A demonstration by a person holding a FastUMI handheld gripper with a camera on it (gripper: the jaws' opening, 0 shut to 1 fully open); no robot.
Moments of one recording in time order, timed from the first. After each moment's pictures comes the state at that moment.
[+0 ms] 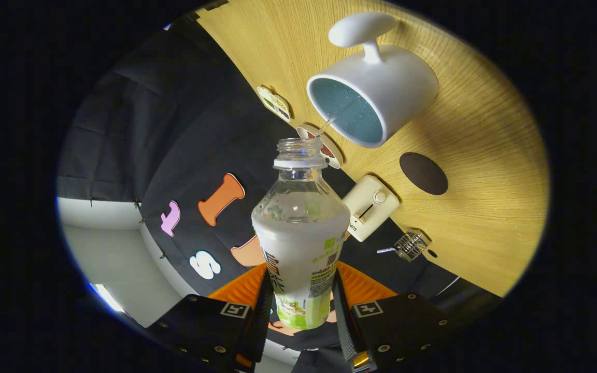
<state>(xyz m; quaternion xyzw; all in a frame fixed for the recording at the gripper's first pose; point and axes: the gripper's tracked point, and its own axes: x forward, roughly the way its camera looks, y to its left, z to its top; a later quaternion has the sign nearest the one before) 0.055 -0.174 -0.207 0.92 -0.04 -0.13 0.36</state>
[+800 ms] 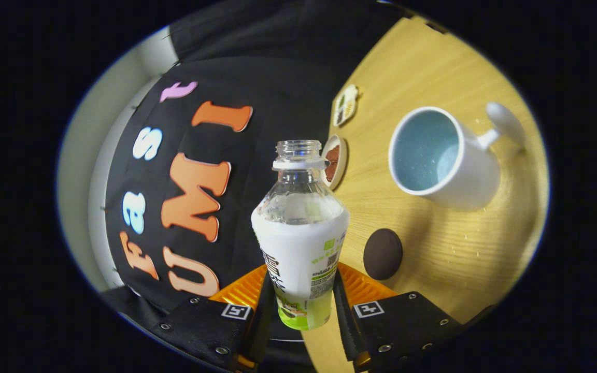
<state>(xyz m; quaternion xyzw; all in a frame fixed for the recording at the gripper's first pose) 0.076 -0.125 -0.273 0.59 0.10 -0.17 0.78</state>
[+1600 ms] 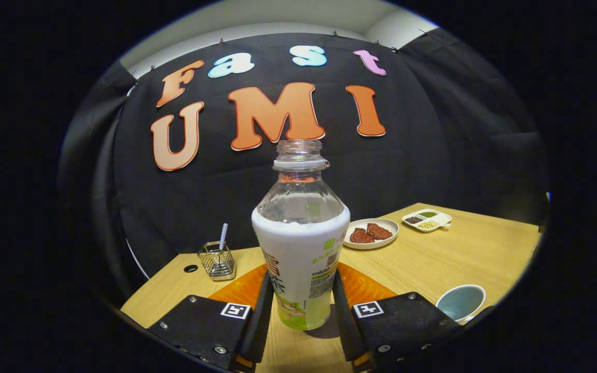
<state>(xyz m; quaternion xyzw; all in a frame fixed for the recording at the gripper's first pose) 0.105 -0.124 -0.263 0.12 0.13 -0.12 0.98</state>
